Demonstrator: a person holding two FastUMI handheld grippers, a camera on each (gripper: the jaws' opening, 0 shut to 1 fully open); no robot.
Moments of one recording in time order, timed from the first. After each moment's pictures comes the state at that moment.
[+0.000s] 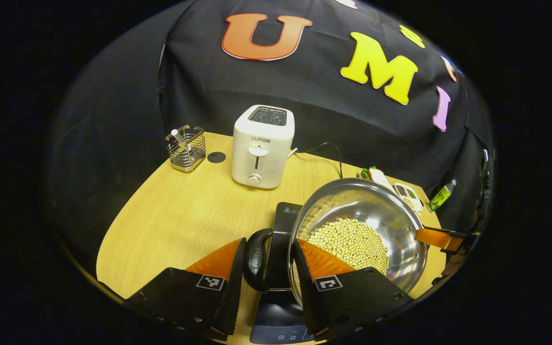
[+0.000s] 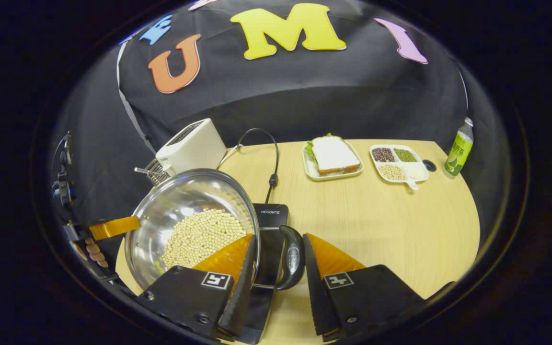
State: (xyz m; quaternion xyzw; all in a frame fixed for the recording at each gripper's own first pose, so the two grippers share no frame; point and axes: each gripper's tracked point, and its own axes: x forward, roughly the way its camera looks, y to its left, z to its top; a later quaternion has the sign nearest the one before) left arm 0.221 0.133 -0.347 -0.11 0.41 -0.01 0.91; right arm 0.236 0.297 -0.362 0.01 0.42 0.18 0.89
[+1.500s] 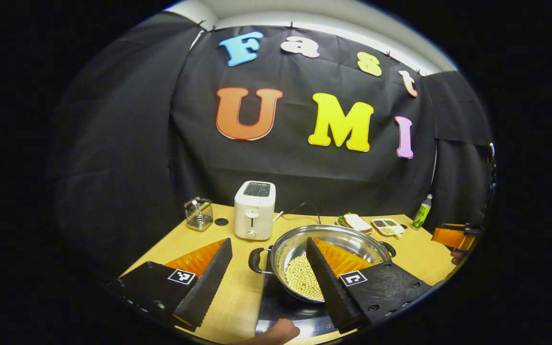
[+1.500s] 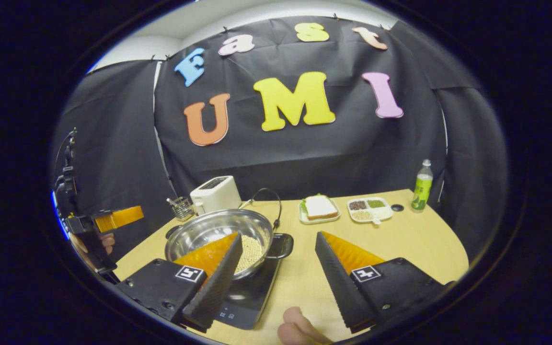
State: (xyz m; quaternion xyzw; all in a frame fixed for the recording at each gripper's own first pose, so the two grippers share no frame) left arm 0.149 0.127 -0.207 -0.02 0.16 0.00 0.99; right arm 0.124 0.235 -0.237 0.02 0.19 0.19 0.96
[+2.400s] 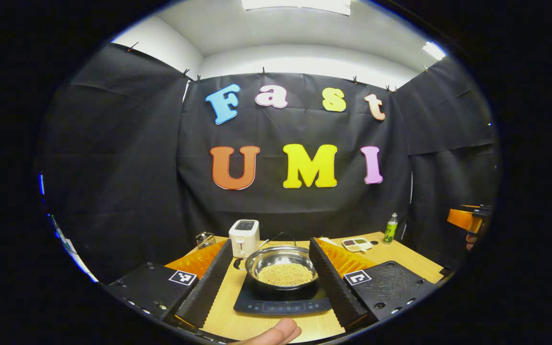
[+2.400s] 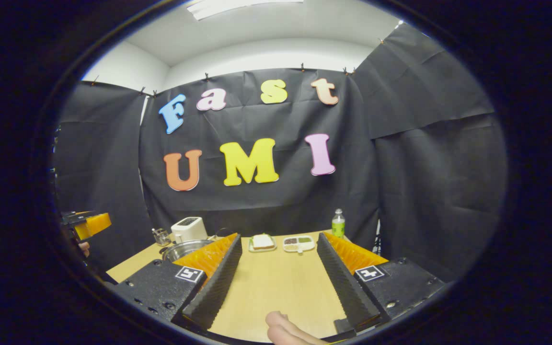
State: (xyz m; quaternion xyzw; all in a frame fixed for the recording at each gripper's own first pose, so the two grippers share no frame) left arm -0.019 0.017 -0.069 0.00 0.06 -0.02 1.00; right arm -0.034 0.051 -0.085 0.01 0.05 0.07 1.00
